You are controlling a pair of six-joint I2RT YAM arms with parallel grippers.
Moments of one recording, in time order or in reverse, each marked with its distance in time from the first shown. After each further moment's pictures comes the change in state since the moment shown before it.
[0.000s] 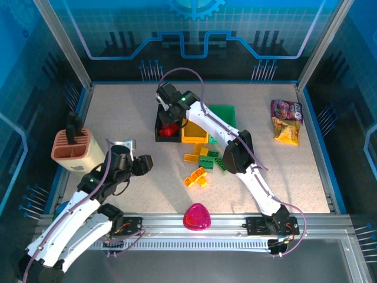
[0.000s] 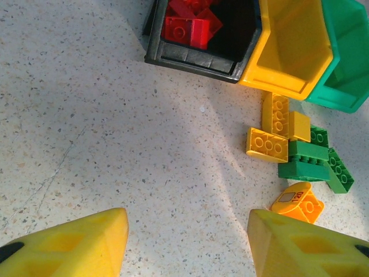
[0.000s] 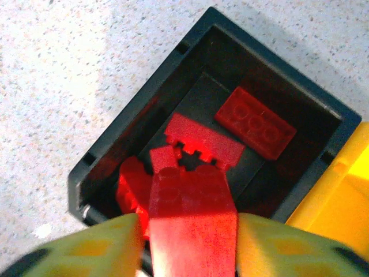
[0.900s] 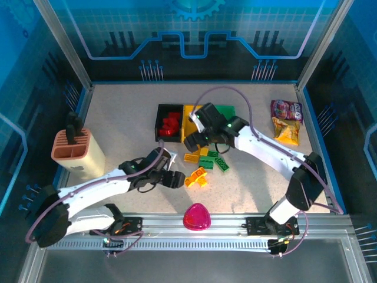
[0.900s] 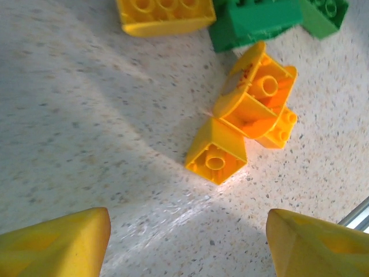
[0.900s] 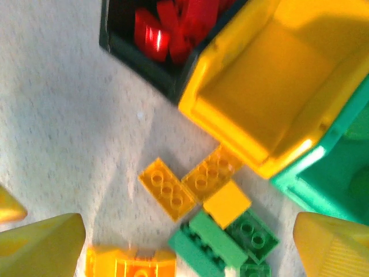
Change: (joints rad) left arm -0.369 0.528 0.042 0.224 0.125 0.122; right arm -0.009 -0.937 -1.241 0.343 -0.083 0.013
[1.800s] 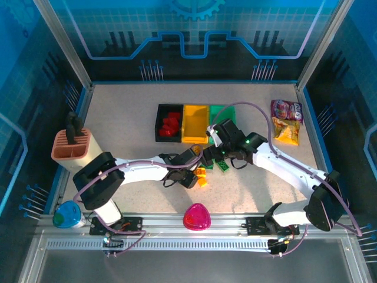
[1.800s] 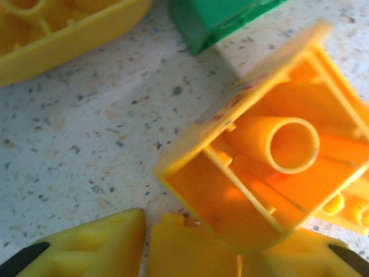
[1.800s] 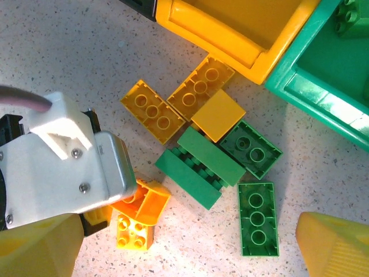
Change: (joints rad) left arm -0.111 0.478 0.237 0.019 -0.142 0.152; right arm -0.051 -0.223 -0.279 0.032 -0.055 0.068
